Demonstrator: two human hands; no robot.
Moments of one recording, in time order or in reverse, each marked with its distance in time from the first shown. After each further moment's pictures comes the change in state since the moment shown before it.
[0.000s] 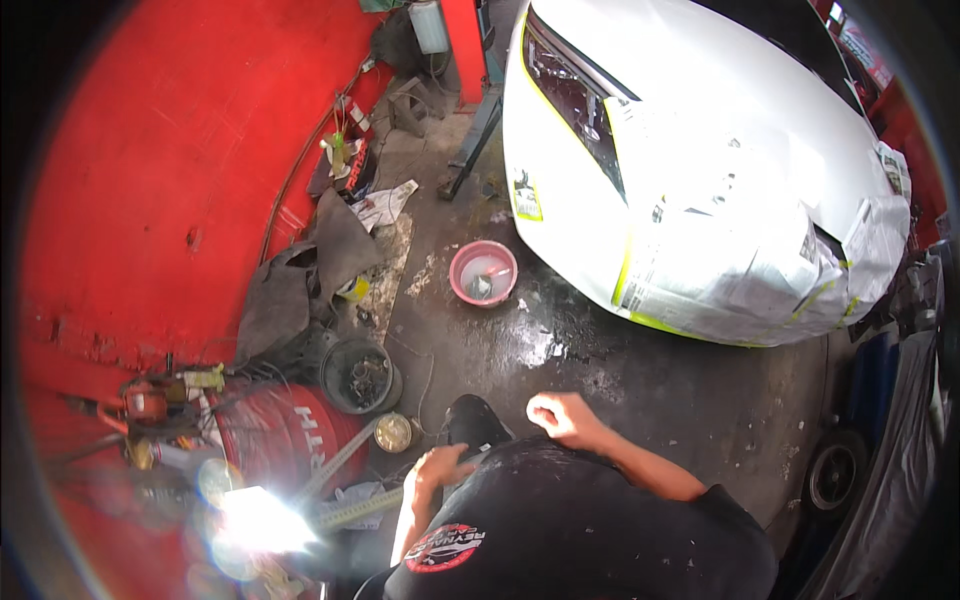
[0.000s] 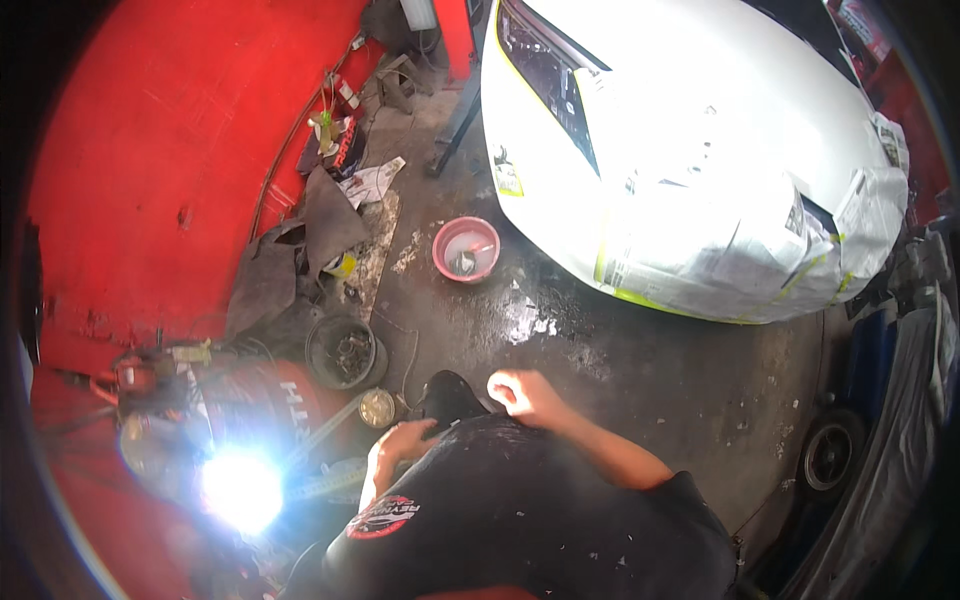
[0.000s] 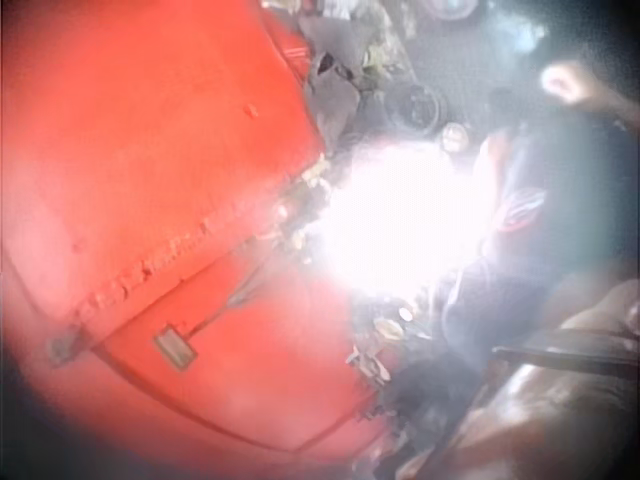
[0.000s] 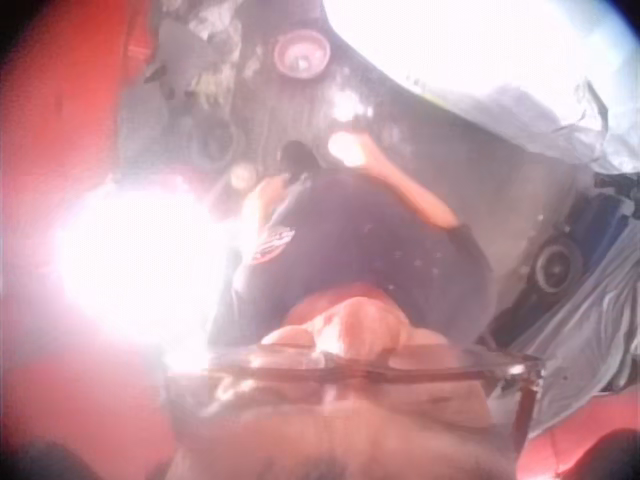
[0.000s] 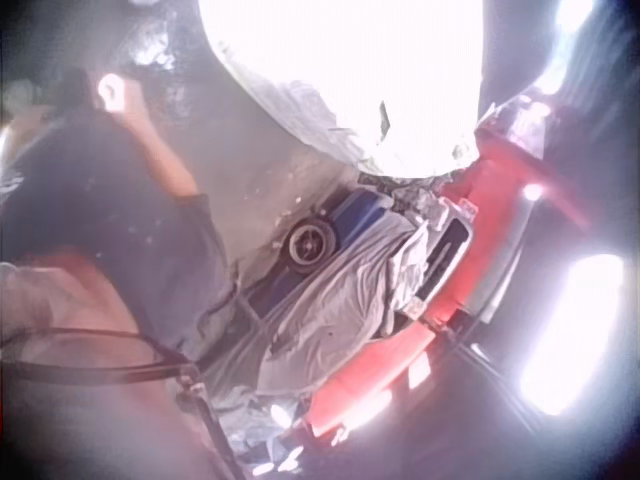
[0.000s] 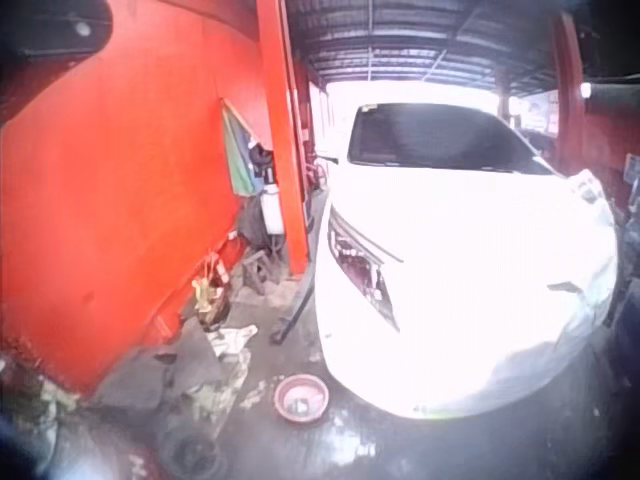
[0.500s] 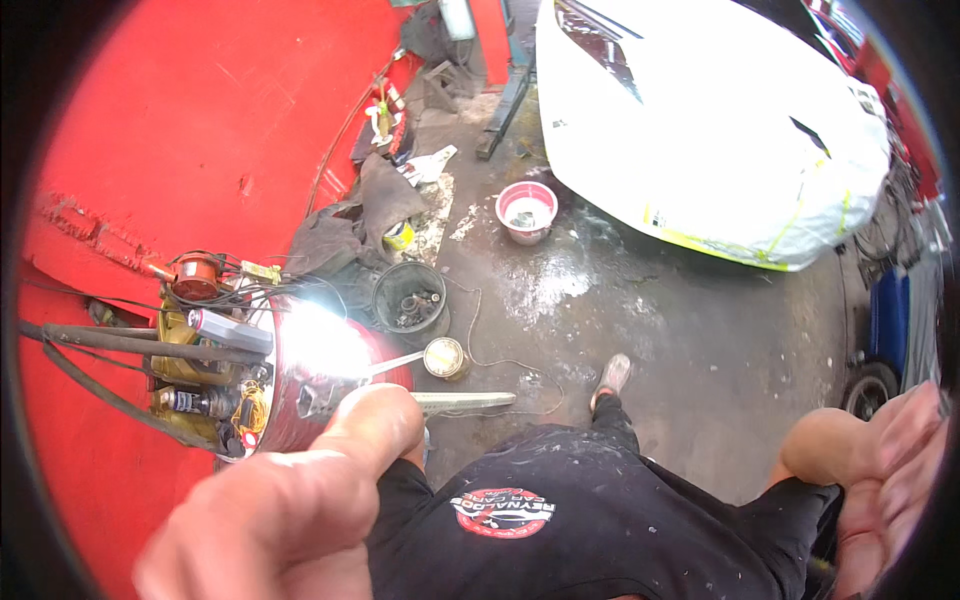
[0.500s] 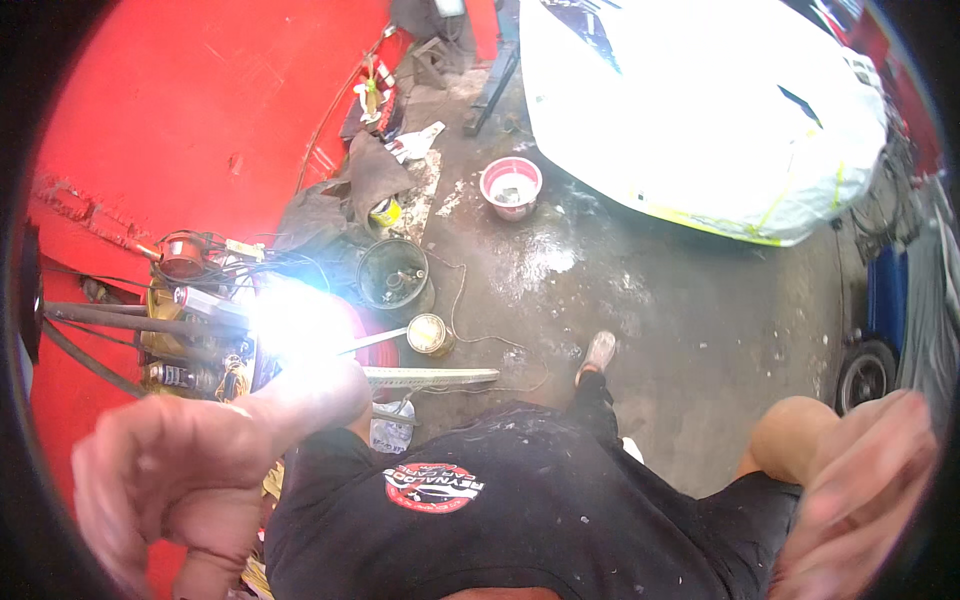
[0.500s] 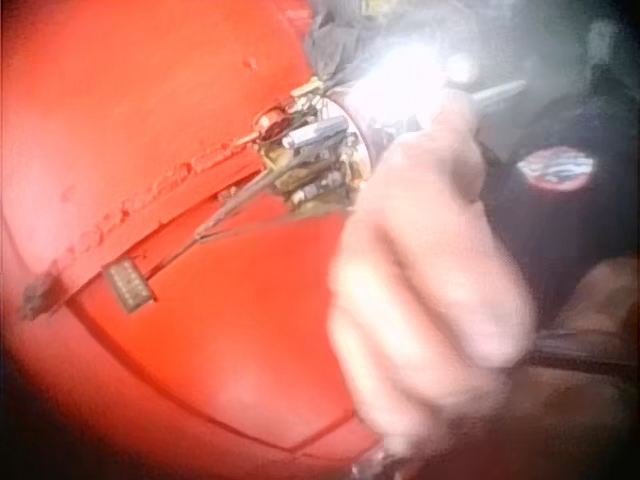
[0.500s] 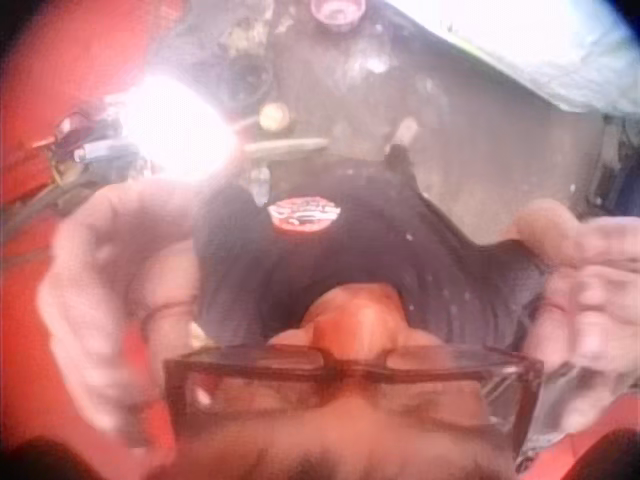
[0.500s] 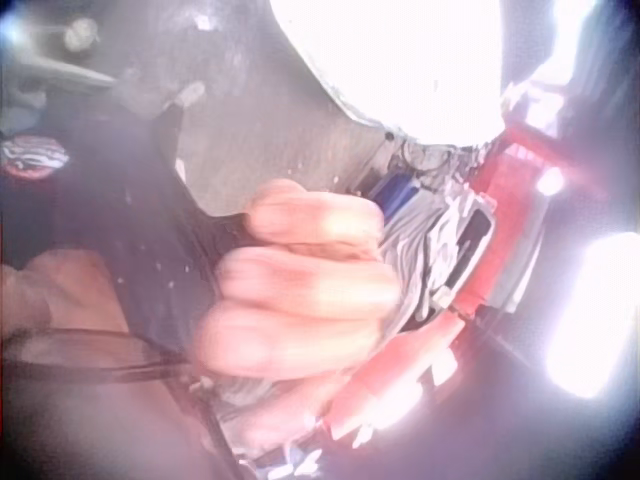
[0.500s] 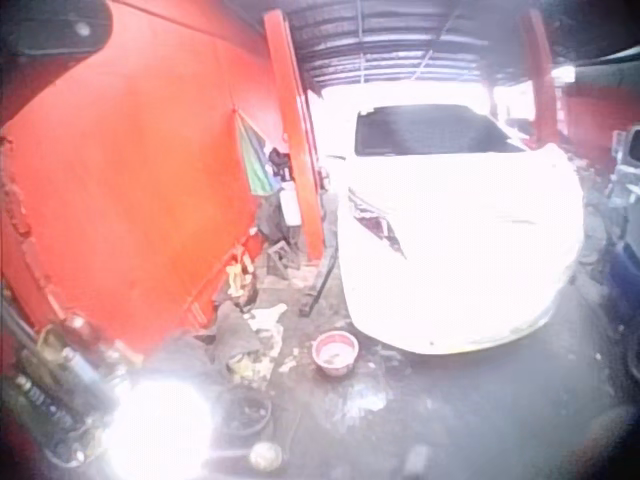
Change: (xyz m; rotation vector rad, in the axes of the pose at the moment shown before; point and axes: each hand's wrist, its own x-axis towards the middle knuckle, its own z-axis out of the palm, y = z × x) left_hand -0.443 0.130 -0.085 -0.708 1.216 2.047; right_hand -0.309 -0.380 0.048 -0.293 0.541 -1.342
